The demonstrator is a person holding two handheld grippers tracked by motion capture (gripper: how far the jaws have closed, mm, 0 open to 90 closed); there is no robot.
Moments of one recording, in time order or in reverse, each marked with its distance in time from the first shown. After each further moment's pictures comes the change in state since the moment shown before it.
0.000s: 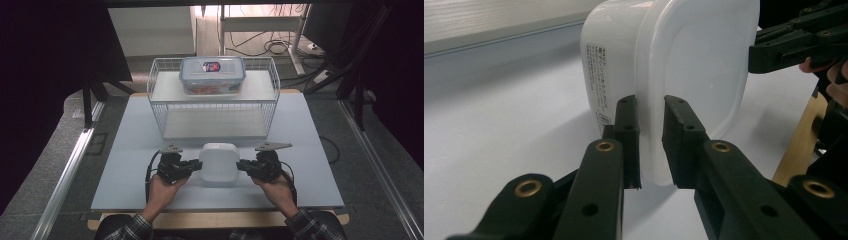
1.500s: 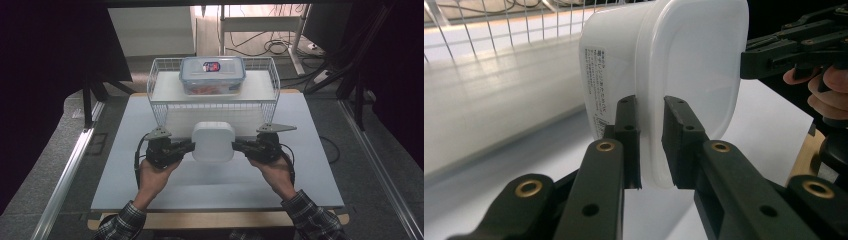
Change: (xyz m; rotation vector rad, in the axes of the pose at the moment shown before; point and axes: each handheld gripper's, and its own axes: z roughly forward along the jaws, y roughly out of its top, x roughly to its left) left arm -0.006 0.049 -0.045 -0.143 0.051 0.095; right arm 0.005 0.054 -0.014 -0.161 0.078 -0.063
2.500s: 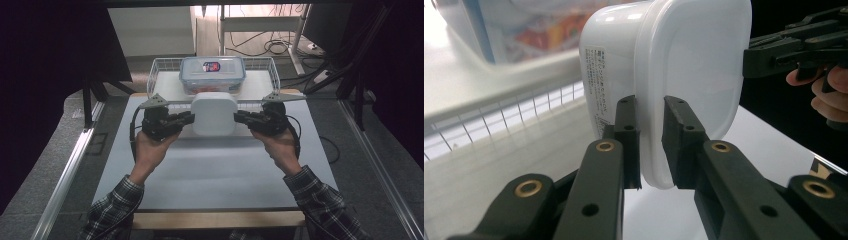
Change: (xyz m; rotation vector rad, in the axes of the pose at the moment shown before) left arm -0.001 0.082 -0.017 -0.055 0.029 0.060; right arm -0.001 0.078 -0.019 -0.086 -0.018 -0.037
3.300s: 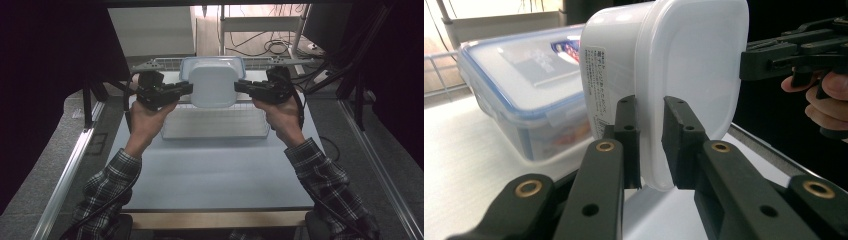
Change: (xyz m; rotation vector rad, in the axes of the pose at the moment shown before) left arm 0.011 0.073 -0.012 -0.039 0.007 -0.002; right arm -0.008 0.076 -0.005 -0.045 0.002 -0.006
